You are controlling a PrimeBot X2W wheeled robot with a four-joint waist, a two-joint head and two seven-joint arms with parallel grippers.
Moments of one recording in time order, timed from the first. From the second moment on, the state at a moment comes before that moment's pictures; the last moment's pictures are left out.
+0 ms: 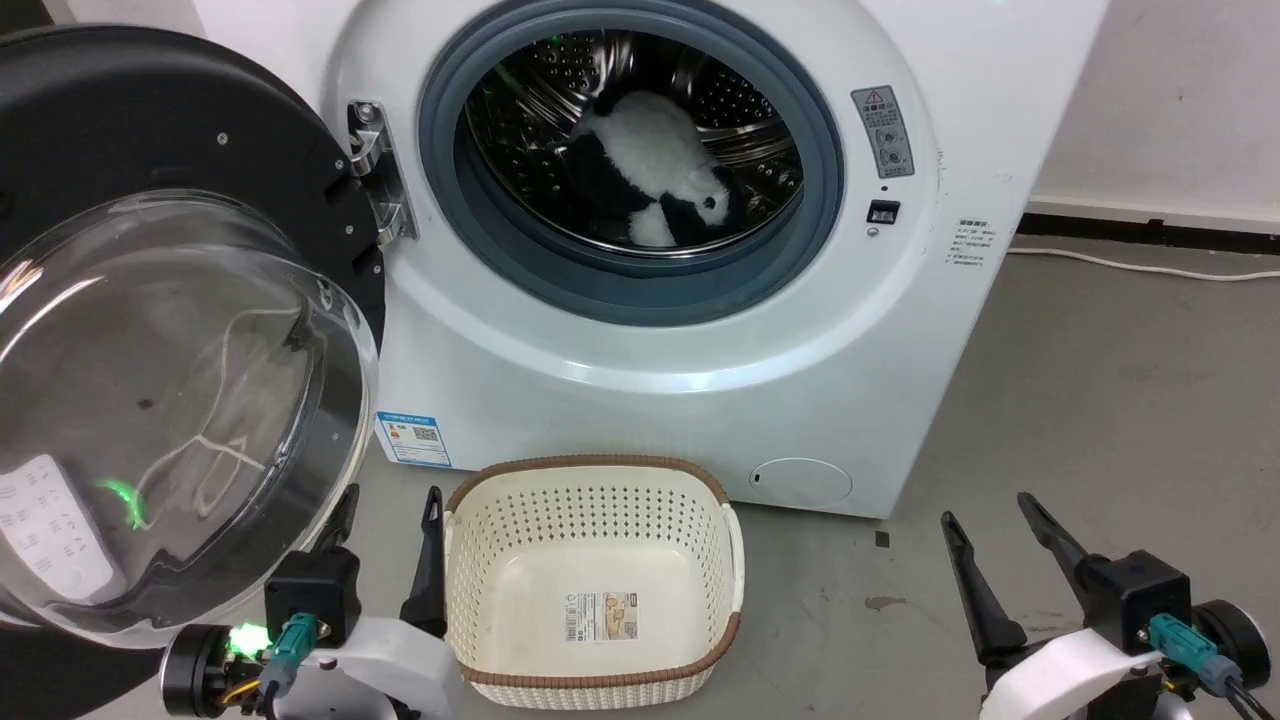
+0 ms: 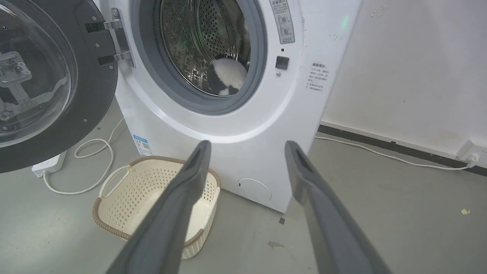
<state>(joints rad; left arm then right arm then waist) -0.01 0.05 -0.01 0.00 0.00 0.00 -0.01 0.01 -0.05 0.00 0.01 0.01 0.13 -0.01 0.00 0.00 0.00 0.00</state>
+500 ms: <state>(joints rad) -0.01 0.06 -0.04 0.00 0.00 0.00 -0.05 0.02 -0.05 0.01 0.01 0.02 0.13 -0.05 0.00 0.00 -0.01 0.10</state>
